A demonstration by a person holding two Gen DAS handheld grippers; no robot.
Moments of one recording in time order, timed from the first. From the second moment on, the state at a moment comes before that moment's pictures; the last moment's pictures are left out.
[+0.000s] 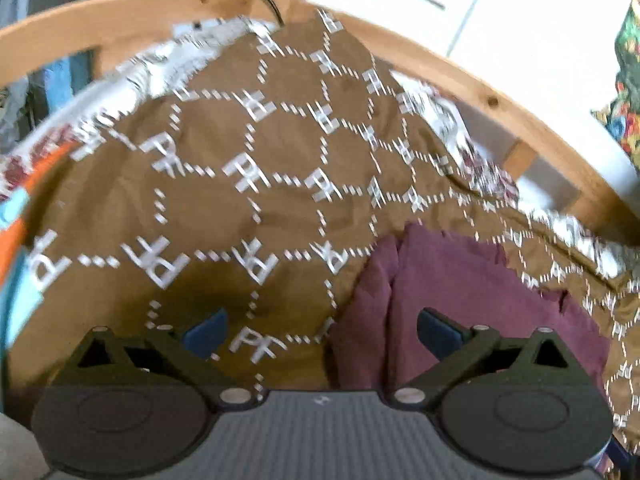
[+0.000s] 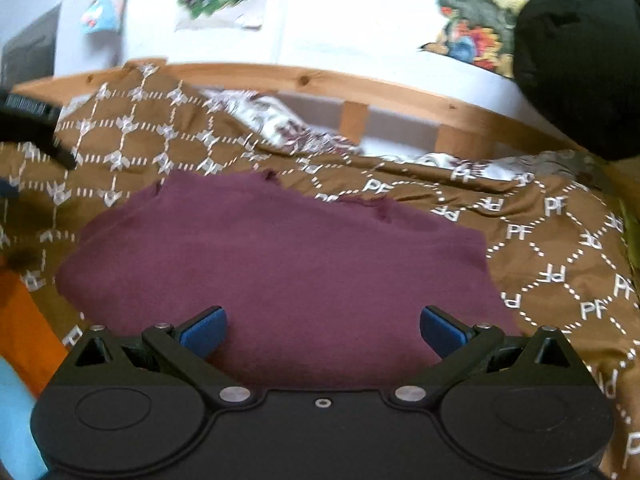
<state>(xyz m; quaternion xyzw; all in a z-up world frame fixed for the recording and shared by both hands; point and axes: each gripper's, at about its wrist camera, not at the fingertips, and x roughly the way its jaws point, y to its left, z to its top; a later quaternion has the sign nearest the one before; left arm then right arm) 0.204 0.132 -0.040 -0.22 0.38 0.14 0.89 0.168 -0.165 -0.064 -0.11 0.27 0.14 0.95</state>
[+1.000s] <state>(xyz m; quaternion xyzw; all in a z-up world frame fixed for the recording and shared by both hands) 0.244 0.107 -0.091 -0.21 0.53 0.08 0.82 0.202 -0.164 -0.098 -0.08 0.37 0.14 0.91</state>
